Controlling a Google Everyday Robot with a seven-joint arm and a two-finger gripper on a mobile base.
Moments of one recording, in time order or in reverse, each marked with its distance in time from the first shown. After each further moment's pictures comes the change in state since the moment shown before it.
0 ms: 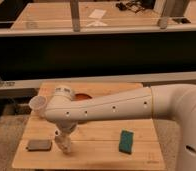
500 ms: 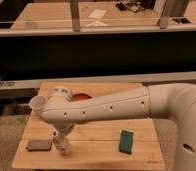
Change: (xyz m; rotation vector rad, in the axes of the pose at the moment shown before) arm -0.011 -0.006 0.001 0.007 -0.015 -0.034
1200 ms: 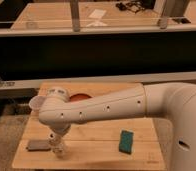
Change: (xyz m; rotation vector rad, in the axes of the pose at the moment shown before) arm -0.017 -0.011 0.001 0.018 -0.026 -0.059
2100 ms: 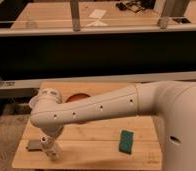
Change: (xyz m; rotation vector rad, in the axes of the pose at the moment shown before) arm -0.027 -0.016 0.001 0.018 -0.037 -0.095
